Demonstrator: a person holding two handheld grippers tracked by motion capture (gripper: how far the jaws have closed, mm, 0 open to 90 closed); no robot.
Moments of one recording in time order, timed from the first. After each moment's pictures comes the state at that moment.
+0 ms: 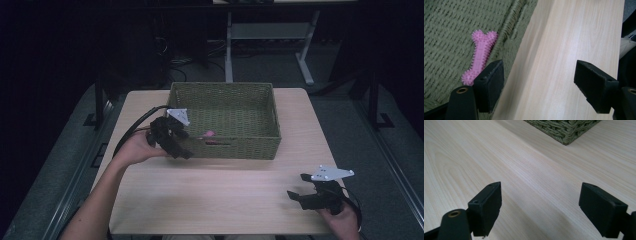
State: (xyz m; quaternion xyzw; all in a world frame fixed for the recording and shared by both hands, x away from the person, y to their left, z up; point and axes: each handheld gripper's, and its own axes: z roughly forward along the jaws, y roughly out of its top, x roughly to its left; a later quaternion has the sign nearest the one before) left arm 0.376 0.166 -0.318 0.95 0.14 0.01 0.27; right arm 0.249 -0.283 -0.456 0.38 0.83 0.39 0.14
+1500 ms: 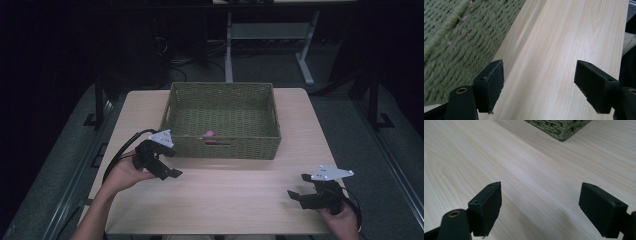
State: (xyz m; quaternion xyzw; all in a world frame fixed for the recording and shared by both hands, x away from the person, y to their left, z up) left arm 0.334 0.208 -0.361 0.94 0.18 0.02 0.29; right arm 0.250 -0.284 -0.459 0.39 0.83 0.38 0.14
